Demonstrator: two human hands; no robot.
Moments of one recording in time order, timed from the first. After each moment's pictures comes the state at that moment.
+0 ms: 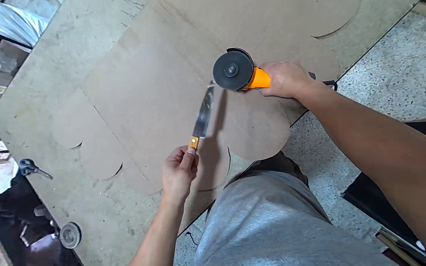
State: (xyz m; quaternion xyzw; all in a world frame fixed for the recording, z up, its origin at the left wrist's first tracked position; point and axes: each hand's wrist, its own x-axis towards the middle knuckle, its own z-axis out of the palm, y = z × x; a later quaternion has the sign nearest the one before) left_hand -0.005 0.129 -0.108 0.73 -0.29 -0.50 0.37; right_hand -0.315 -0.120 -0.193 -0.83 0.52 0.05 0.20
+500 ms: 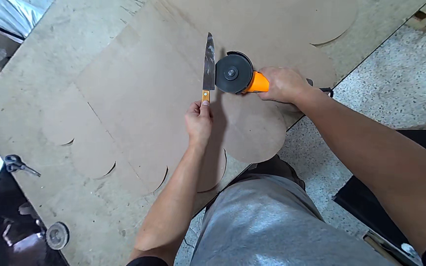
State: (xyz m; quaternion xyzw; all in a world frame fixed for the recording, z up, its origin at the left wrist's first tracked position) left_hand -0.052 0.007 -0.179 0.70 -0.32 -0.45 0.45; right_hand -0.314 -0.121 -0.194 -0.83 0.52 0.07 0.20
